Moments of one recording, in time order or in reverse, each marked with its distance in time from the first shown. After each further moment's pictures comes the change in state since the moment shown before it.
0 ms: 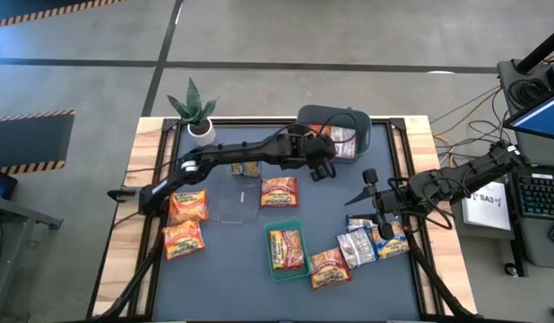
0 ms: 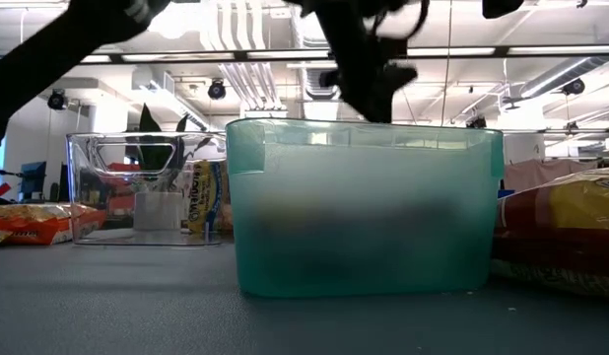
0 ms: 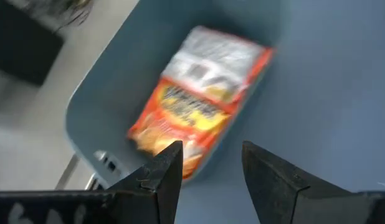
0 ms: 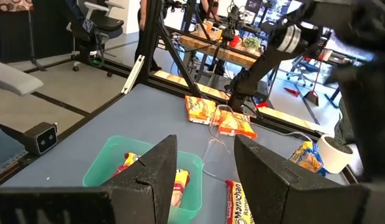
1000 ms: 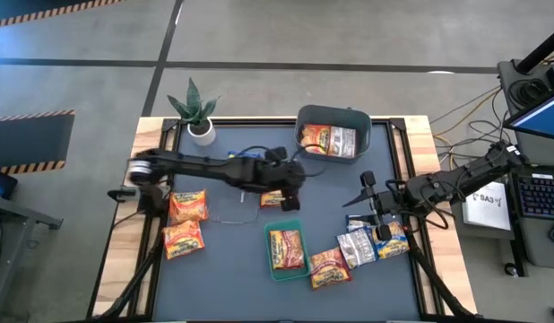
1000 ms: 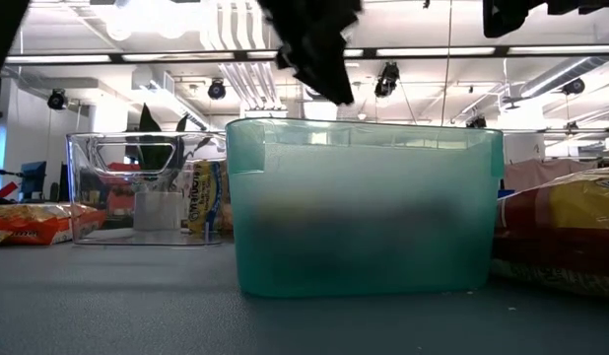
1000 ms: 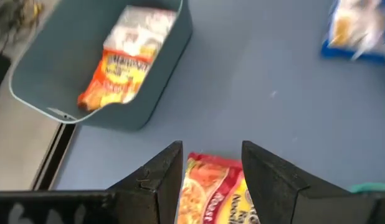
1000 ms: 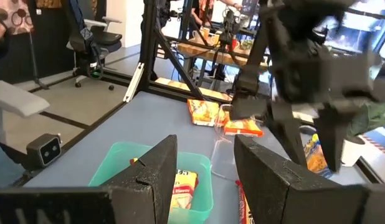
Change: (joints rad) left arm -0.158 -0.467 -0.712 0.269 0.089 -0.033; right arm -0.002 -0.007 -0.106 0.144 0.005 0.078
